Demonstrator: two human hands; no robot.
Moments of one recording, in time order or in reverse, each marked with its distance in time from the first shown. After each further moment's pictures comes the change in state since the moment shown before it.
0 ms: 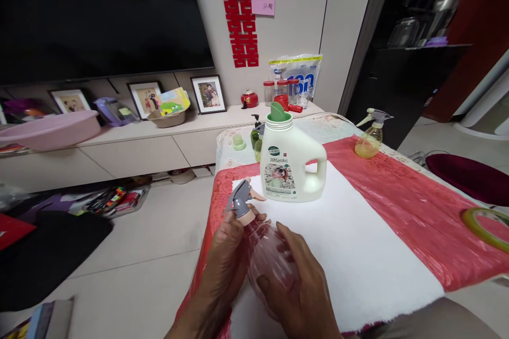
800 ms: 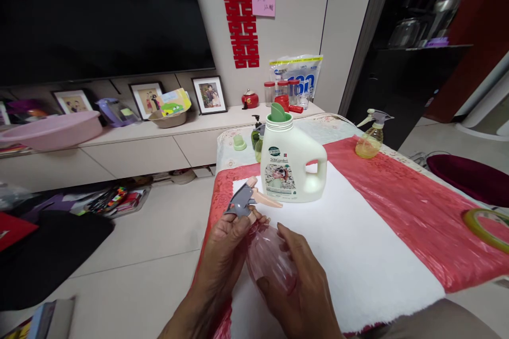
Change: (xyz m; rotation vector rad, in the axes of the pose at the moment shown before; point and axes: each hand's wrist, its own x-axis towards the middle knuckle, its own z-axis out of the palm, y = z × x) left_hand 0.003 0.003 -0.008 0.140 -0.012 0.012; right_hand 0.004 0.006 -0.007 -0.173 -0.017 -0.164
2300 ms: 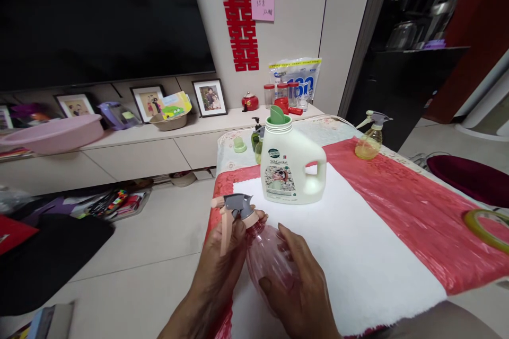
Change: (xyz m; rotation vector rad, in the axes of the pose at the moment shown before) left_hand -0.007 0.011 0.003 0.014 -0.006 -0.033; right_hand -0.004 0.006 0.006 0.075 0.009 0.045
